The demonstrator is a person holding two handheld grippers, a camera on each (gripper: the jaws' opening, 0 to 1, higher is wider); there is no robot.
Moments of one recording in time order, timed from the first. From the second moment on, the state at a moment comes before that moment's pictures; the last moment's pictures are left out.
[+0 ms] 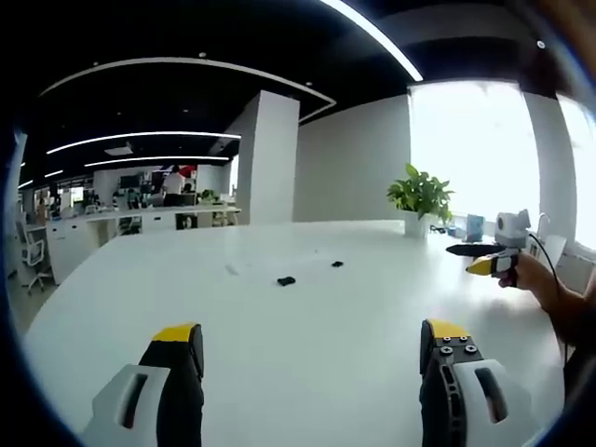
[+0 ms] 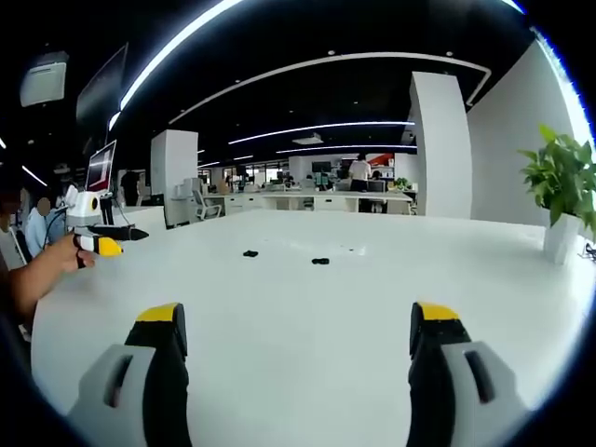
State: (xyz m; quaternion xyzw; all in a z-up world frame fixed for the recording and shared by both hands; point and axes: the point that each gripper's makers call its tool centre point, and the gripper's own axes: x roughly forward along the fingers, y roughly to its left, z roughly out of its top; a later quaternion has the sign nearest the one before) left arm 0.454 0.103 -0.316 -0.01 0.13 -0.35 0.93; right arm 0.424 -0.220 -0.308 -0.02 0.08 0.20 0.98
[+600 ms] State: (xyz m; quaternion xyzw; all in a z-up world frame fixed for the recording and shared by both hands) left arm 0.459 0.099 -0.310 -0.02 0.13 -0.35 0.93; right arm 0.433 -0.220 -0.309 -0.03 0.08 0.21 0.97
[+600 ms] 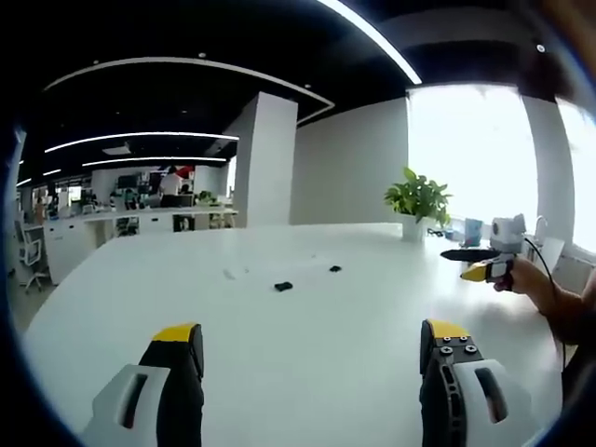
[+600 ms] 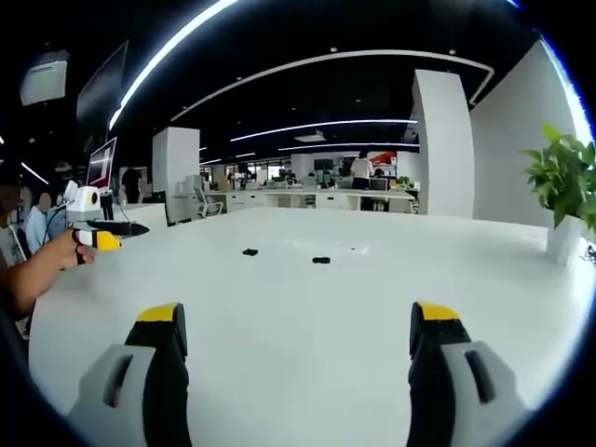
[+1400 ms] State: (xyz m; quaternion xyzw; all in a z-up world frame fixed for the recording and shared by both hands) left arm 0.473 0.090 -0.312 -0.01 0.13 -0.36 0.93; right arm 0.445 -0.220 -0.310 -0.04 0.08 0.20 0.97
